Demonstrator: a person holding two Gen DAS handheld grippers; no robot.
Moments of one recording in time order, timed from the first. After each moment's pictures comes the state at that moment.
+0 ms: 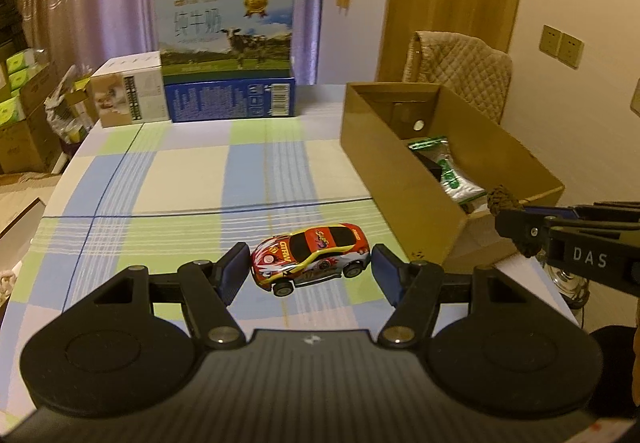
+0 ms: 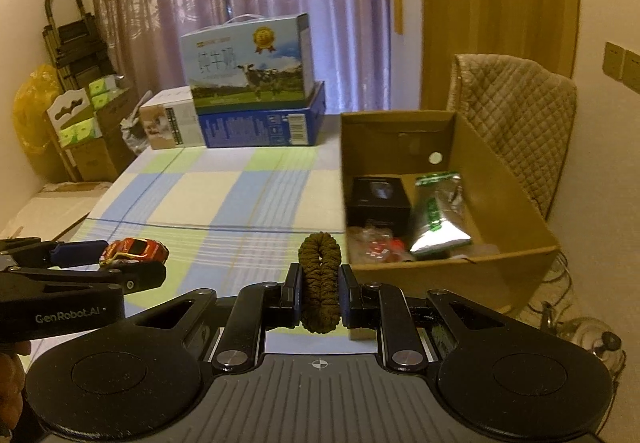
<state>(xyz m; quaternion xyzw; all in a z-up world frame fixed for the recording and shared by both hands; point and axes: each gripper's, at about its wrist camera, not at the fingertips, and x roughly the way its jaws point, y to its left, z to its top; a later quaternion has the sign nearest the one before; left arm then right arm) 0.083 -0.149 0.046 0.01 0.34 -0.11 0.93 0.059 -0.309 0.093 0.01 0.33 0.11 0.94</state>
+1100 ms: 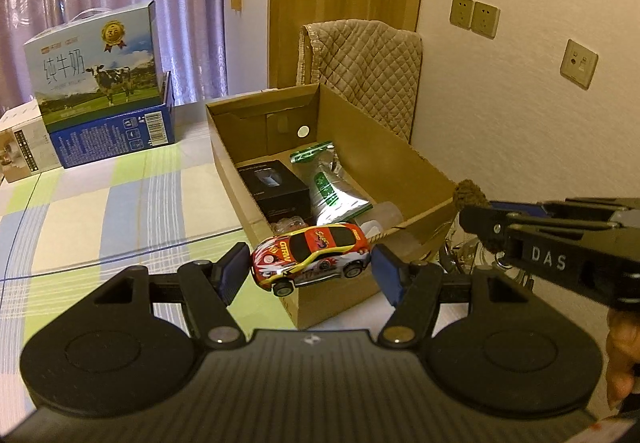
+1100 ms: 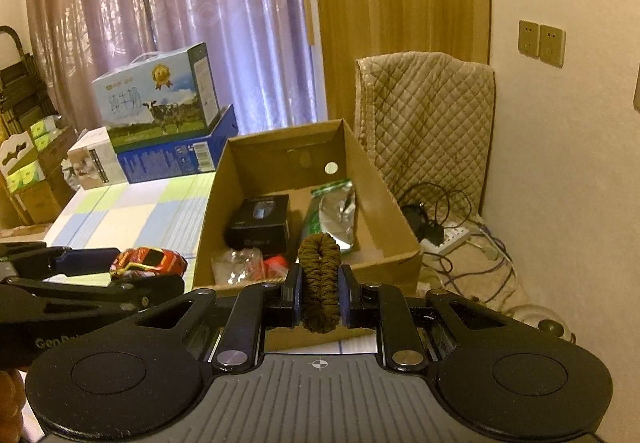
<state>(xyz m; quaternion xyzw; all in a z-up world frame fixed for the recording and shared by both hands) 0.106 -0.283 0.059 0.05 0.34 -0.21 0.92 0.061 -0.423 0.112 0.04 0.31 0.03 0.95</state>
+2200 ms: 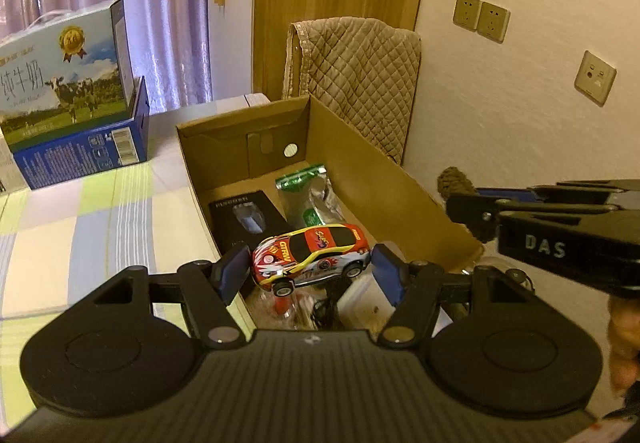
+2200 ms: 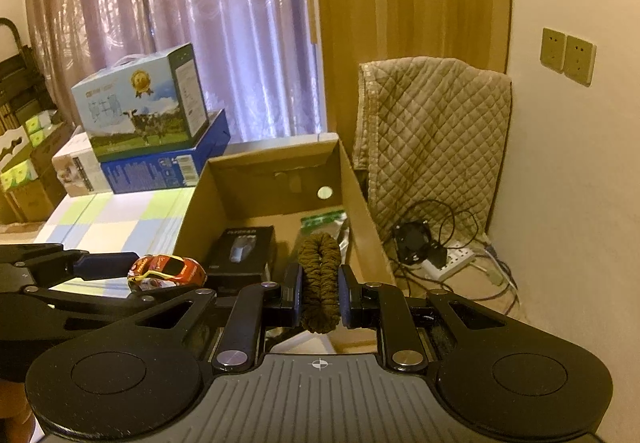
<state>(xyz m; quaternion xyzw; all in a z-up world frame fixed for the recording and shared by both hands) 0.190 -0.317 0.057 0.05 0.35 -0.23 0.91 0.151 -0.450 0.121 0.03 0.33 0.04 0.94</state>
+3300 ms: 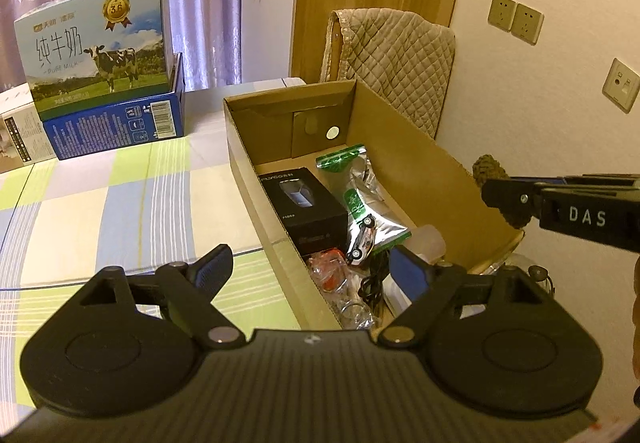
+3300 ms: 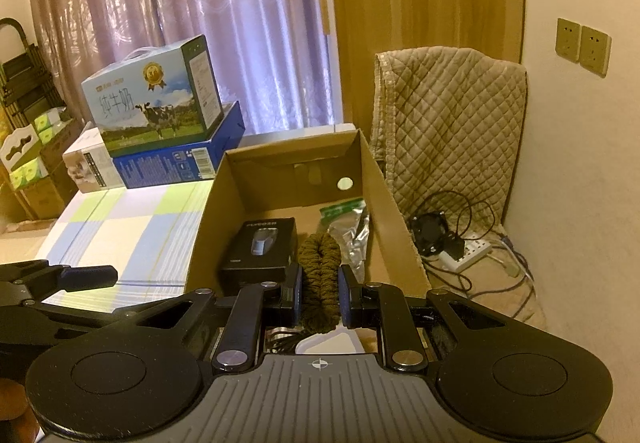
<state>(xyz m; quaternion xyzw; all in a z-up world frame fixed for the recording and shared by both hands) 0.187 -0.277 0.039 0.03 0.37 -0.19 0.91 0.156 -0.433 0.116 0.04 0.34 0.06 0.94</state>
